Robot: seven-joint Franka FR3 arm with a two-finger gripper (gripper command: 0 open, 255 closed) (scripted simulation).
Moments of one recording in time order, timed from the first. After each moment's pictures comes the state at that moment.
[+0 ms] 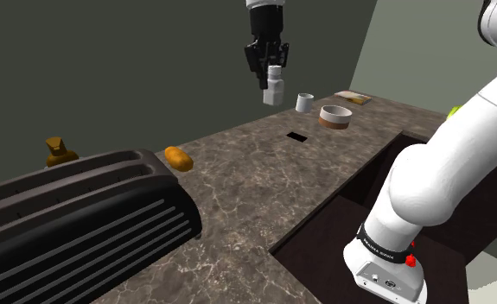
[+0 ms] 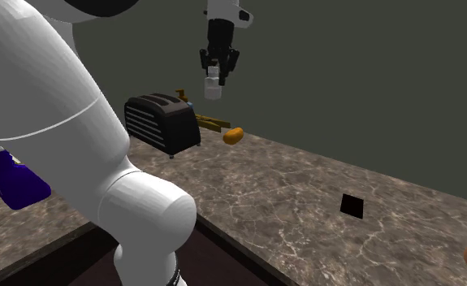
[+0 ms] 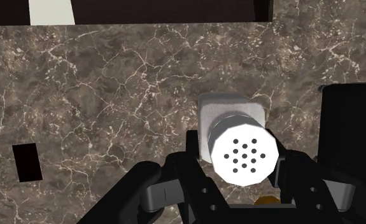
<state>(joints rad) 0.06 -0.30 0.09 -1.81 0.07 1.30 0.27</state>
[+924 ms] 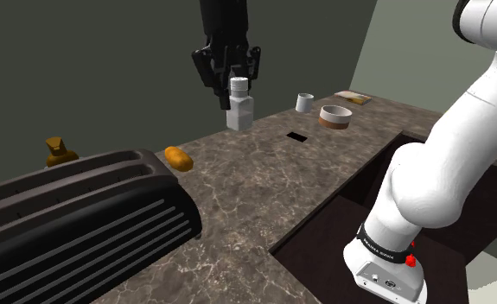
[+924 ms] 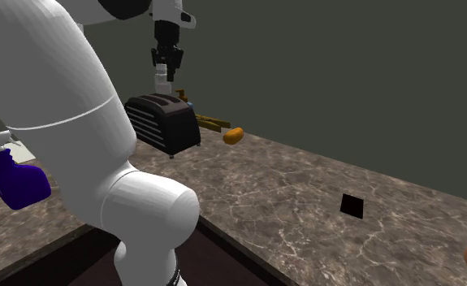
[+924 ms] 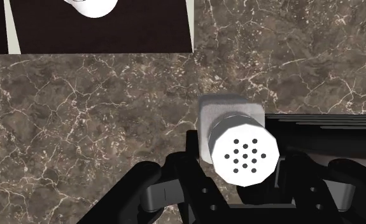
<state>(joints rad) 0.18 -0.23 0.32 -1.73 0.19 1.33 0.63</state>
